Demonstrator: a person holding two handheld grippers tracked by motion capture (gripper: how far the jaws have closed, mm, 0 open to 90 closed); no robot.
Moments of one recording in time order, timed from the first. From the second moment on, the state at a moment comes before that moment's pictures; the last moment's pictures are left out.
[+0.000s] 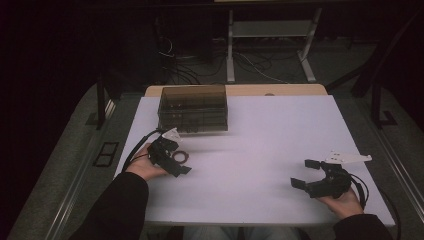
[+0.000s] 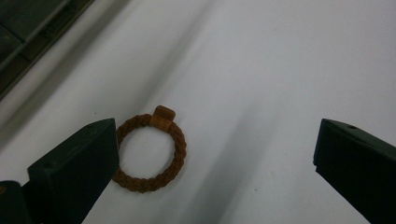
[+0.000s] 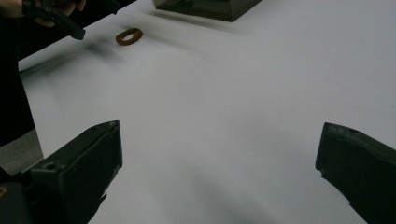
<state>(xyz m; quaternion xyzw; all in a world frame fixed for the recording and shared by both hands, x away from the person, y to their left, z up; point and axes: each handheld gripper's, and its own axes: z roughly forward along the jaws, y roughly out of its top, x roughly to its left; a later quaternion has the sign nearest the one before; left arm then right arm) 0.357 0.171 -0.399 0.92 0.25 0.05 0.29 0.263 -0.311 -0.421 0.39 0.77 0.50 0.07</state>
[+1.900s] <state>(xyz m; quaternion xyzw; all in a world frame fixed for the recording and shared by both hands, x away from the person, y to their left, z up) 0.366 0.165 -0.424 0.95 0.23 0.06 0.22 0.263 -0.309 -0.423 0.39 0.78 0.49 0.07</state>
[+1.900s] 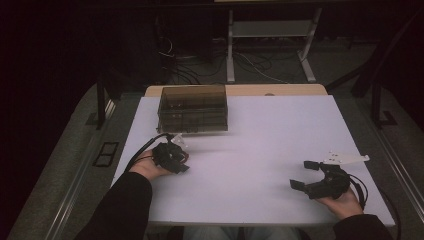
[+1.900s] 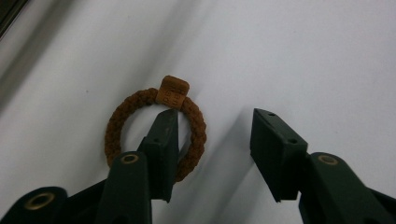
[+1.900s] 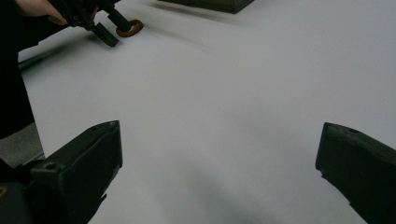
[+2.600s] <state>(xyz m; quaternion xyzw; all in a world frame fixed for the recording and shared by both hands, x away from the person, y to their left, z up) 0.371 0.171 -0.421 0.94 0.24 0.03 0.24 0.263 -0.309 -0.423 0.39 0.78 0.49 0.07</state>
